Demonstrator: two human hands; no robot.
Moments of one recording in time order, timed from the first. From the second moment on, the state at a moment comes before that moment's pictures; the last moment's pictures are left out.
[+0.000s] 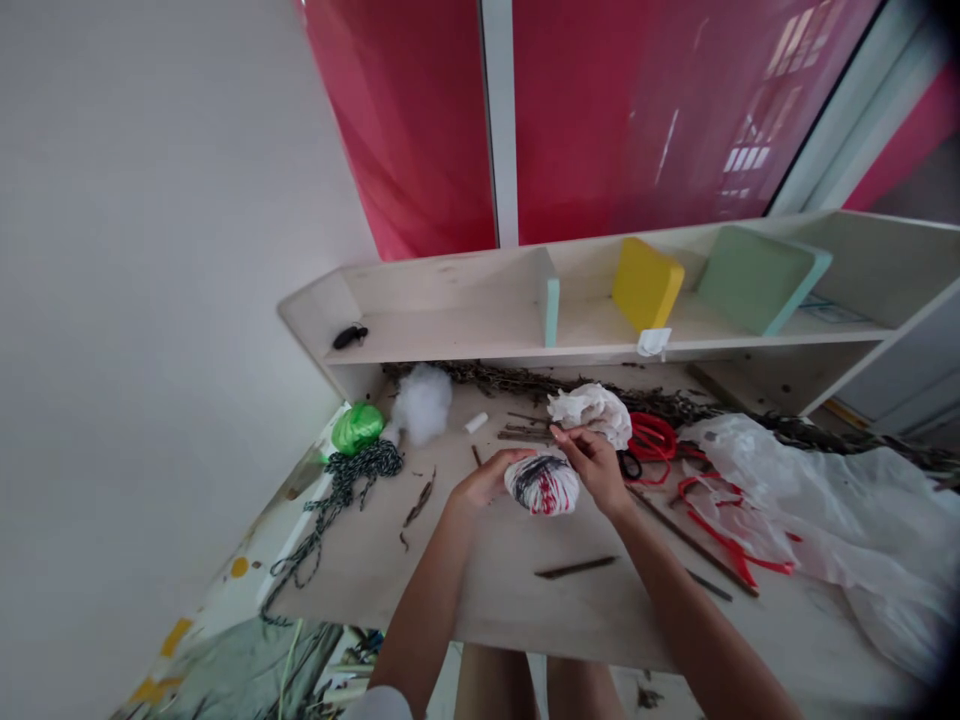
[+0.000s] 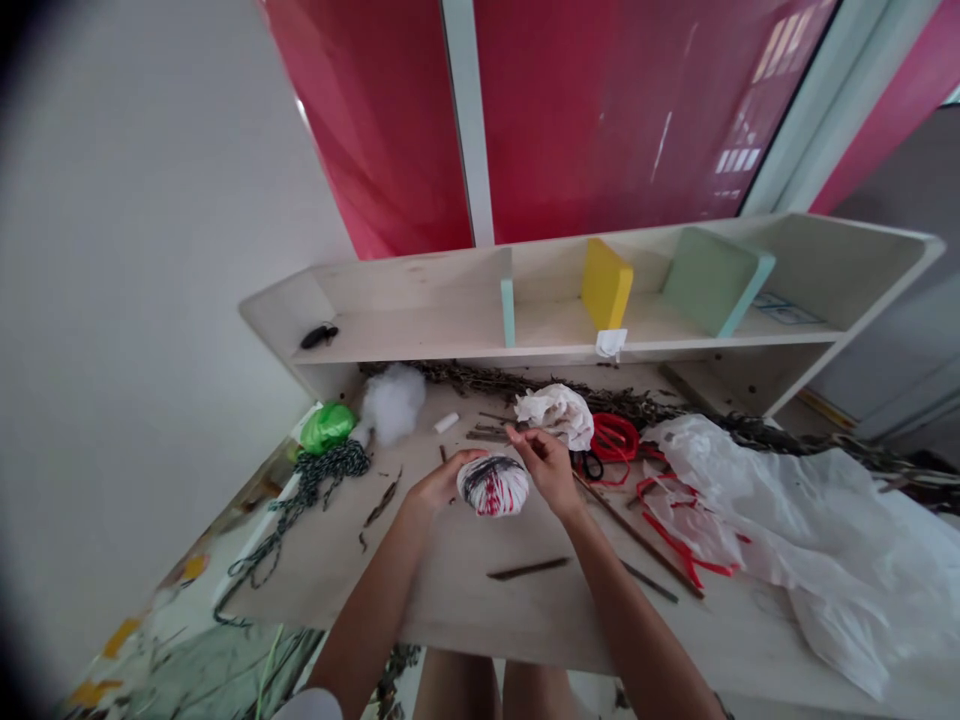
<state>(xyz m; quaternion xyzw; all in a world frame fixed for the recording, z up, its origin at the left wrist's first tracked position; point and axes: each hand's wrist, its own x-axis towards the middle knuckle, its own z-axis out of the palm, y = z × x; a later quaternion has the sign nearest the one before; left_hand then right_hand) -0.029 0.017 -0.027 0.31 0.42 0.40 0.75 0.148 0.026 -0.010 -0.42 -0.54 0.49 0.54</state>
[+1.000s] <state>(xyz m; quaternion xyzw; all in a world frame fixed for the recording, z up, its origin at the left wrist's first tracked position) -0.033 0.033 -0.028 0.17 0.42 0.61 0.65 0.148 0.018 -0.008 -0.36 -0.57 0.63 0.38</state>
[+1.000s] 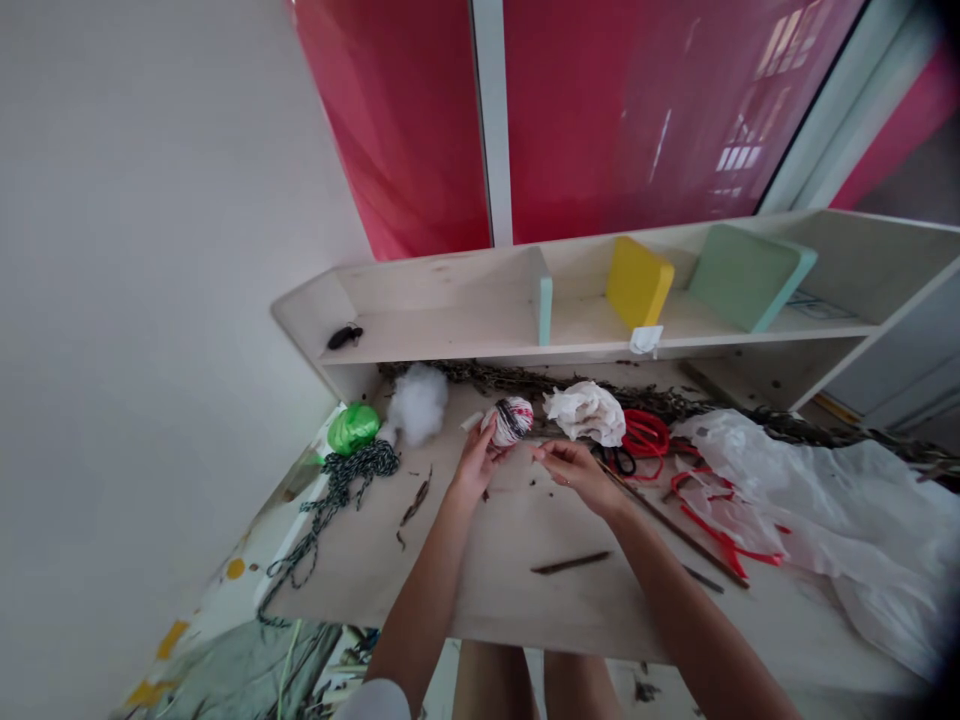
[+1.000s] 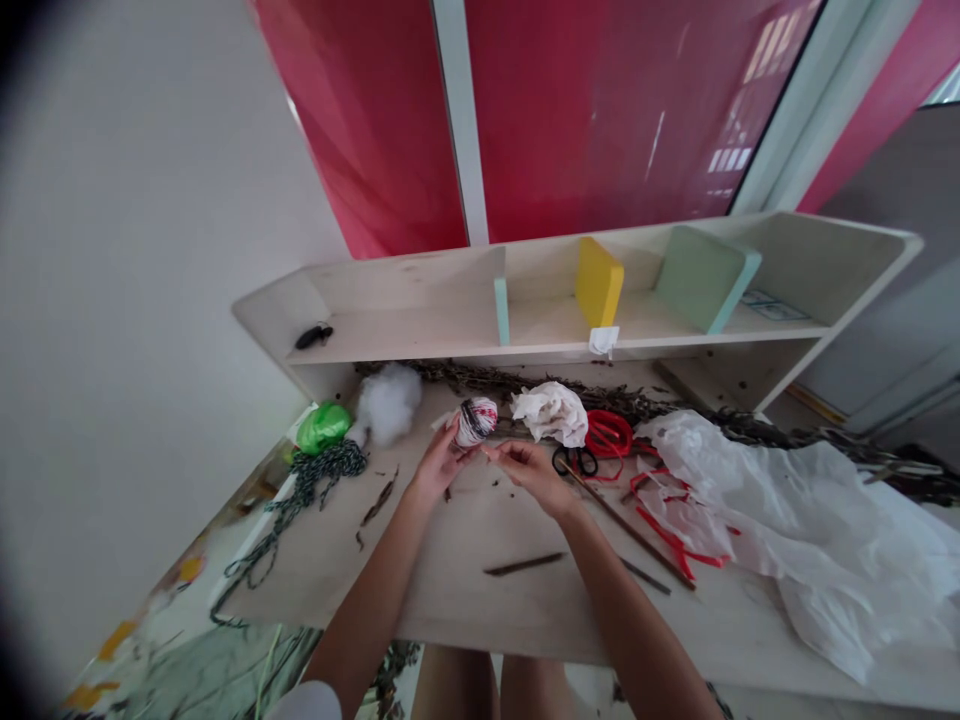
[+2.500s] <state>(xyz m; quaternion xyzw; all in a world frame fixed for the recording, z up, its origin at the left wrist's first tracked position) -0.038 0.032 -0.011 0.14 0.40 0.64 0.64 0.152 0.028 -0.010 -0.33 -0.52 0.57 0.54</state>
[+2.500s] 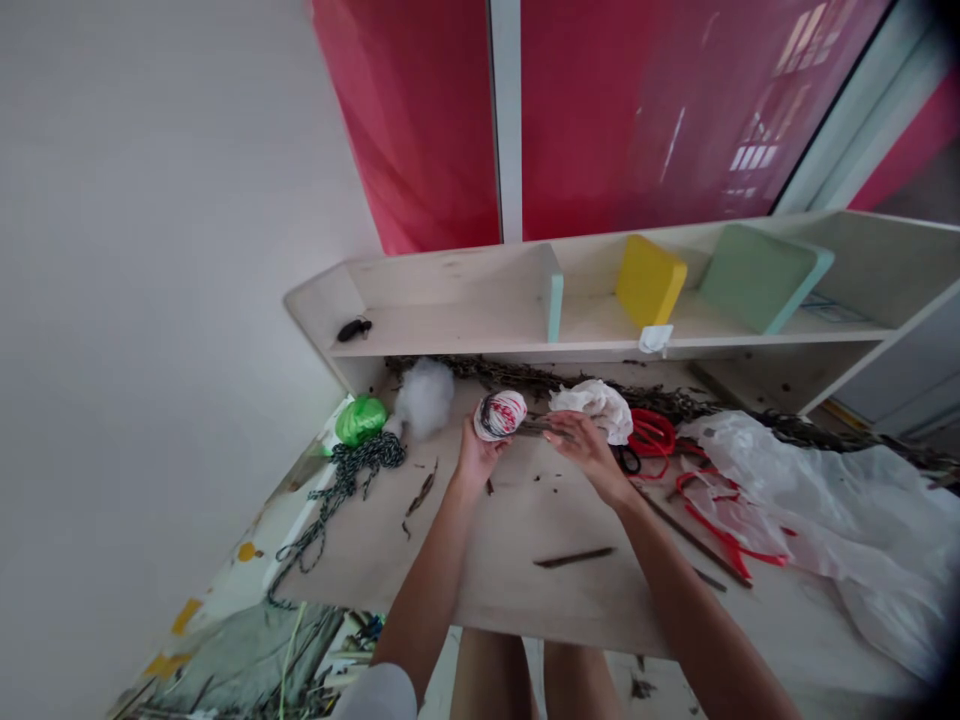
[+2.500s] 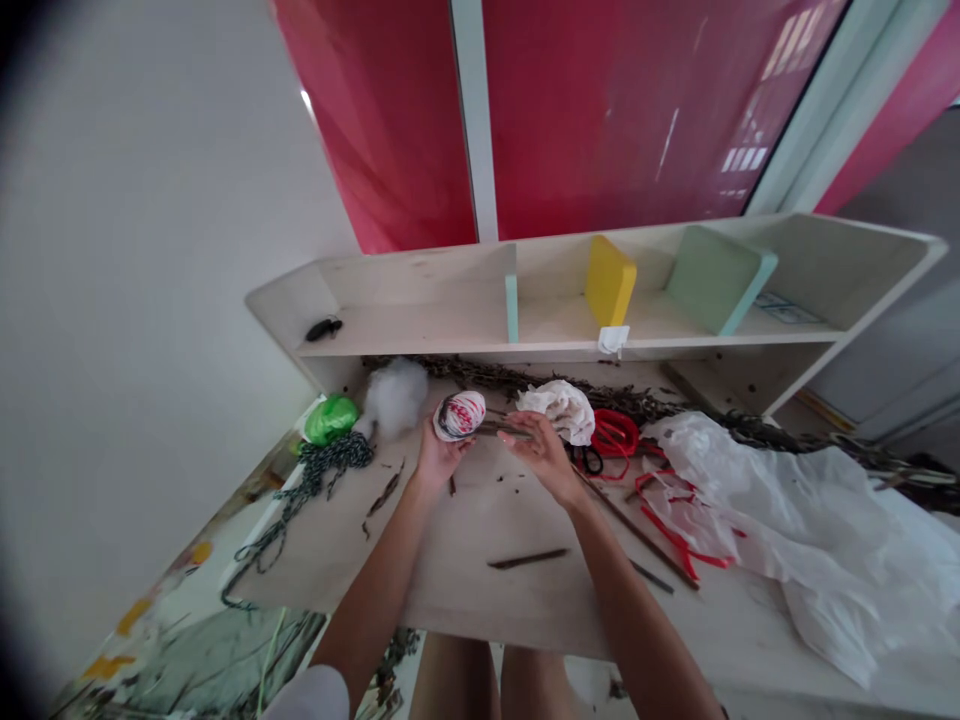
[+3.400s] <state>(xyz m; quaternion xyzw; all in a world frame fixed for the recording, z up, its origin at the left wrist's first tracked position) -0.025 0.039 -0.027 0.15 0.48 0.61 0.62 0.171 0.021 0.011 -0.35 -0.56 0.62 0.42</state>
